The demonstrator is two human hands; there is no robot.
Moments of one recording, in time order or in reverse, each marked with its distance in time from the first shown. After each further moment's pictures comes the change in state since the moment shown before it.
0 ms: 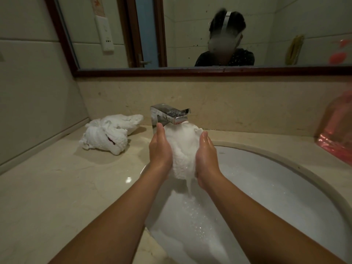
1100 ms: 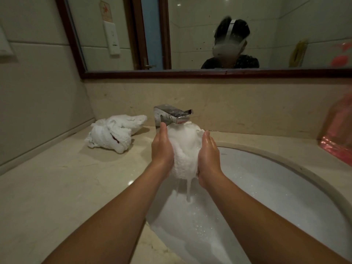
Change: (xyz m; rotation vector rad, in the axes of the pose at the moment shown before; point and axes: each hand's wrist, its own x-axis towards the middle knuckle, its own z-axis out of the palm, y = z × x) left_hand 0.025 -0.022 -0.003 -0.033 -0.043 -0.008; right_hand 0.007 0.010 0.001 0.058 0.011 -0.062
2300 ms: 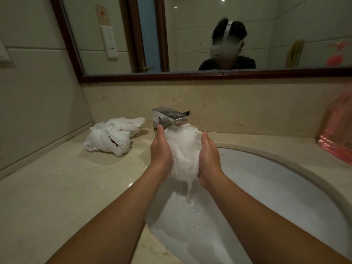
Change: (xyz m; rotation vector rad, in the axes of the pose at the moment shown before) left_hand -0.004 0.004 -0.001 -0.014 -0.024 -0.045; right_hand 0.017 0.012 -0.007 0.064 -0.040 0.045
